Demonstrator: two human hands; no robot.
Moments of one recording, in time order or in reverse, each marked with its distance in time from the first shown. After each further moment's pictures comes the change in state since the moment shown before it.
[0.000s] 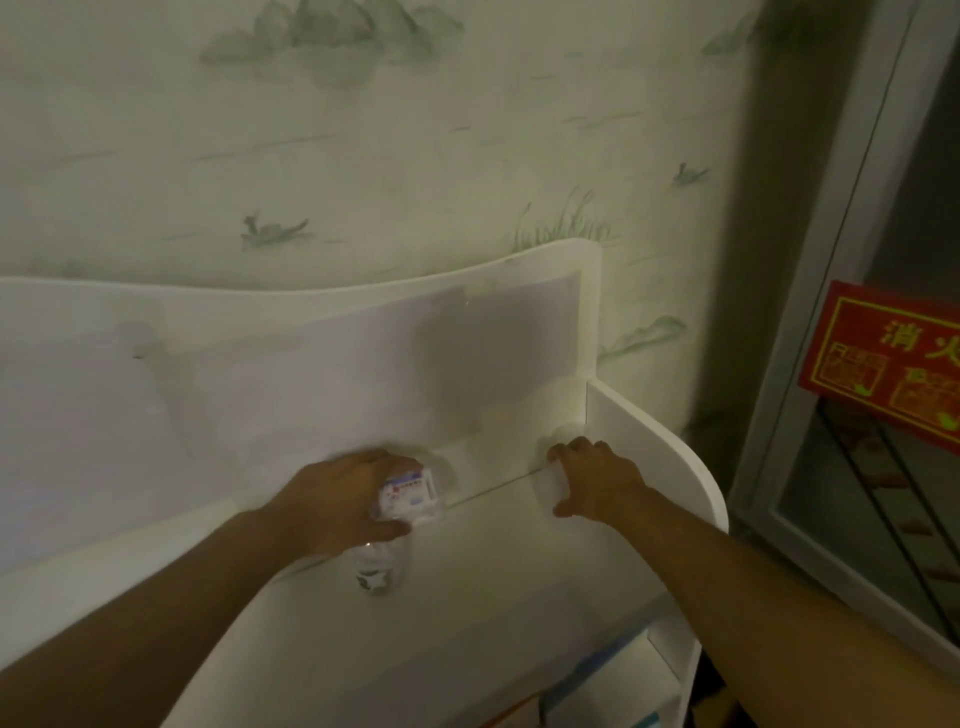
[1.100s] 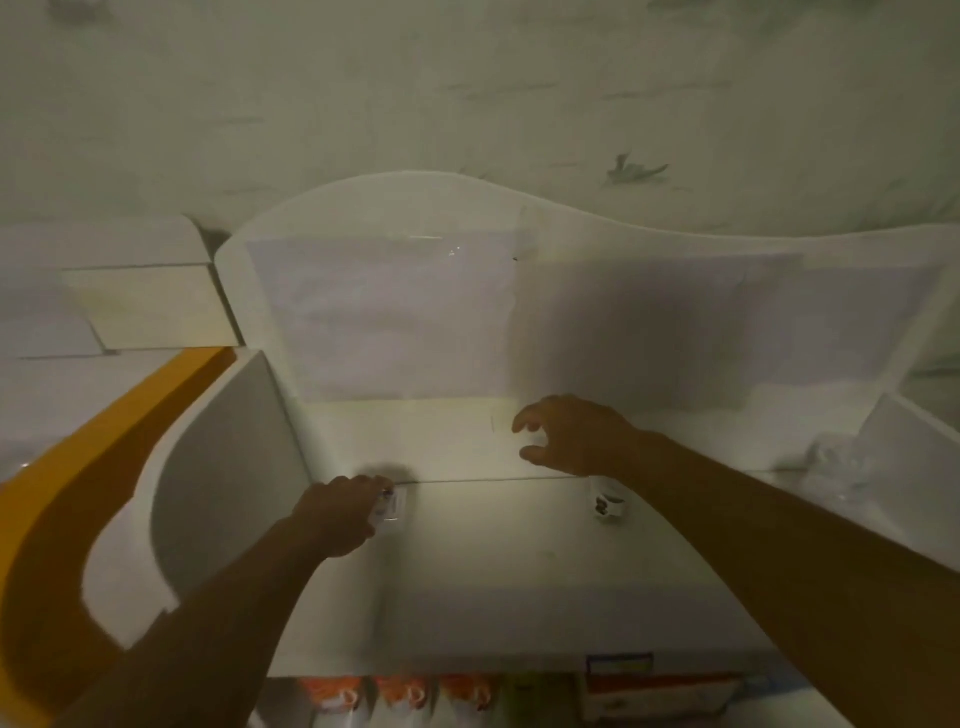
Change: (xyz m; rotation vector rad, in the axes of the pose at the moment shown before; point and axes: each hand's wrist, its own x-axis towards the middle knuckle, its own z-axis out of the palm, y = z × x) left_hand -0.239 -0.182 0.098 0.026 -0.237 -0.604; right_hand -0.033 -0.300 -0.012 -0.015 0.020 -0.659
